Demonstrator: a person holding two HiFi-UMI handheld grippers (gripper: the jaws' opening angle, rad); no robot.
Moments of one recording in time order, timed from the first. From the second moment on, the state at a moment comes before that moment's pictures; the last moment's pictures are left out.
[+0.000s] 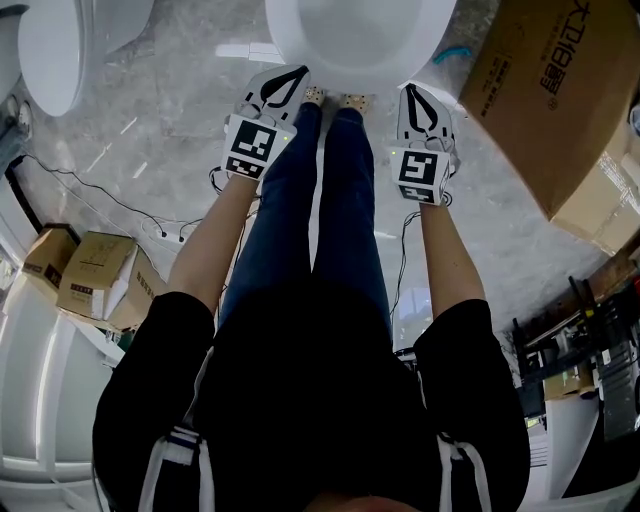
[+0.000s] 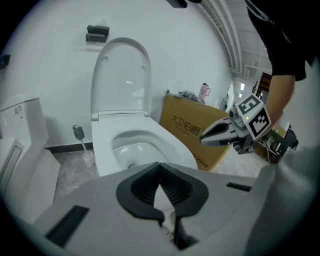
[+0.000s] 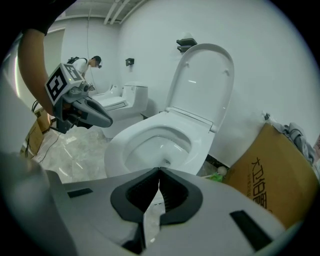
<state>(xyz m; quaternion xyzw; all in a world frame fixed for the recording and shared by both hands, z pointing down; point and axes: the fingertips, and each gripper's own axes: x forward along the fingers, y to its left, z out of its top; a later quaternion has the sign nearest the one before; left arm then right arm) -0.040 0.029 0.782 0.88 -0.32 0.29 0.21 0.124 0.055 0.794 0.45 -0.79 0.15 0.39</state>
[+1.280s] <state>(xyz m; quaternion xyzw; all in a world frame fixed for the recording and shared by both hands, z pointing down) -0.043 0.057 0.877 0.81 -0.08 0.57 -0.08 0.104 0.097 0.889 0.22 -0.78 0.01 0.59</state>
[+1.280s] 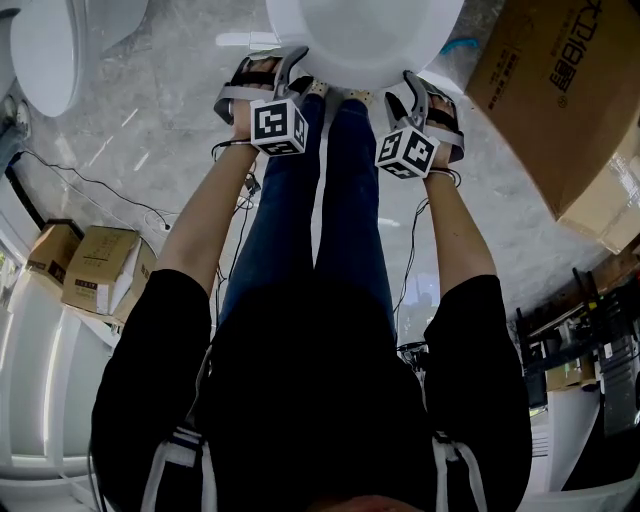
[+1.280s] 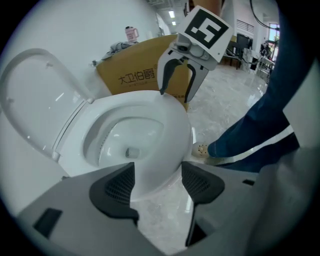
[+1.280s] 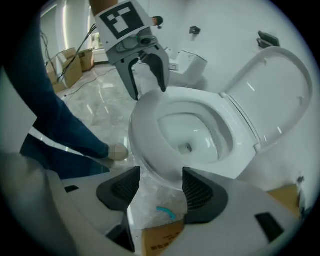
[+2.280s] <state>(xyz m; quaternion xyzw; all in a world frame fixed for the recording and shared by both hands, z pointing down) -0.019 0.073 0.877 0.80 0.01 0.56 -0.21 0.094 0.080 0.861 0.16 -0.76 -0.11 0.62</state>
